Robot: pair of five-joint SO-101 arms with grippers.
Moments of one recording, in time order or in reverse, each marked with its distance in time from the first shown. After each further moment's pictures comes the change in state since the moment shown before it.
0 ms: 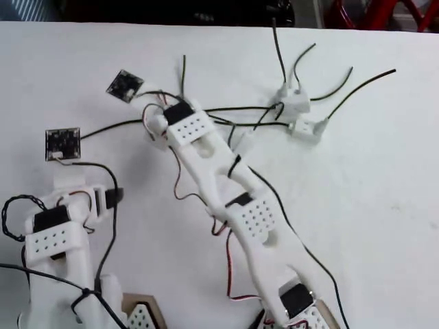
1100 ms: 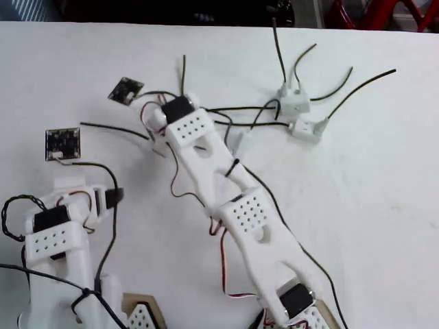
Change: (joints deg) left arm 0.0 0.0 0.0 0.0 0.0; right arm -0.4 5.3 -20.0 26.3 0.0
